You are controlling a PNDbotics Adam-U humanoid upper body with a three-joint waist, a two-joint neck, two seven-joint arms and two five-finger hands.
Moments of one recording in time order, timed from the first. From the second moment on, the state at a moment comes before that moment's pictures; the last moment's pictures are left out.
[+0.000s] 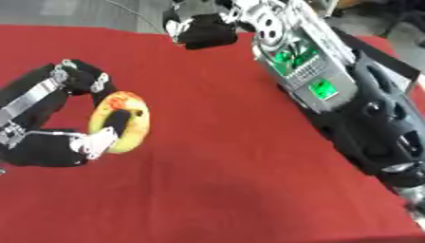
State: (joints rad) left arm -0.77 0.37 -0.57 -1.88 -0.09 0.19 -0.25; right arm -0.83 -0.68 0.35 -1.99 0.45 0.72 0.38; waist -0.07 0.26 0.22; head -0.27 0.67
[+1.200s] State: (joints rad) left arm -0.76 0.37 -0.57 -1.88 -0.09 0.04 -0.15; right arm -0.84 -0.67 0.35 -1.99 0.20 0.60 0.60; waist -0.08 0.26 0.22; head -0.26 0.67
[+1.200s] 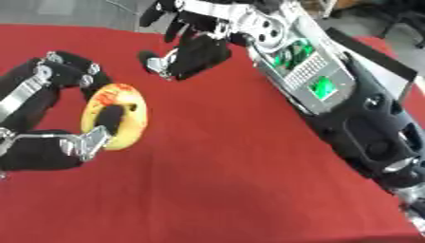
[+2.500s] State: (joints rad) left arm -0.77 0.37 -0.57 -1.82 -0.27 -0.06 -0.13; right arm -0.83 -0.66 0.39 -1.99 0.18 0.51 0.72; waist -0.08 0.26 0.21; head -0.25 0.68
